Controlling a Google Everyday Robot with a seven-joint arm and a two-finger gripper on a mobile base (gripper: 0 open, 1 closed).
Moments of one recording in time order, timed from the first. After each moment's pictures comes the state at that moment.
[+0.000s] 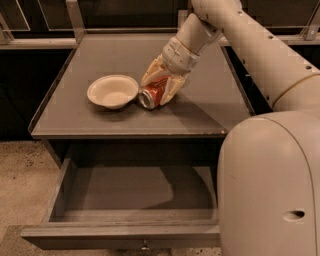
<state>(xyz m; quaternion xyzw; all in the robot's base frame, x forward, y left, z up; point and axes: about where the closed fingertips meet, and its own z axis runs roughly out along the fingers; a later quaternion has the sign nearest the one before) 0.649 -0.014 0.859 -0.90 0.32 0.15 0.27</state>
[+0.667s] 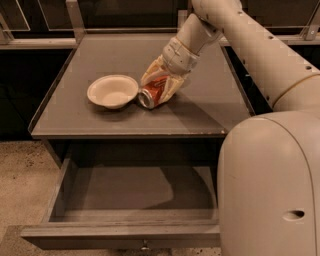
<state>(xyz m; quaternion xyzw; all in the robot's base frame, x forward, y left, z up) 0.649 -0.014 0.859 -0.90 0.32 0.15 0.27</state>
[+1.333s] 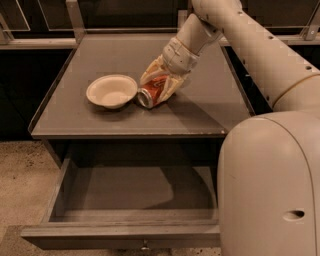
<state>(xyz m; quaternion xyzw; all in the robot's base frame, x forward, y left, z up) 0.649 -0.014 0.859 -0.90 0.32 0.15 0.27</state>
